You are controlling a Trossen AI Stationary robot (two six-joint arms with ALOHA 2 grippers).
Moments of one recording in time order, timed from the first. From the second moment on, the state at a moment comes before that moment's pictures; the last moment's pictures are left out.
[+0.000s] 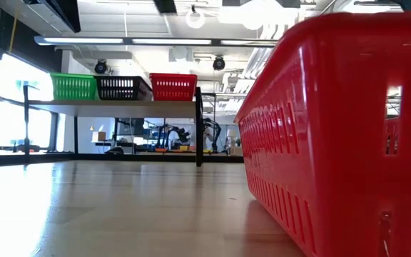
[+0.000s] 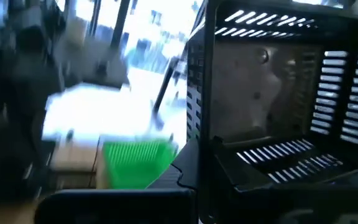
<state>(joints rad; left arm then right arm) 0.00 1.10 1.35 -1.57 -0.56 -0.97 -0.22 1.95 2.17 -0.29 0.14 -0.37</state>
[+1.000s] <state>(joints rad) 0.00 1.12 1.35 -1.42 -0.45 -1.12 0.07 2.05 2.16 -1.02 0.32 -0.28</state>
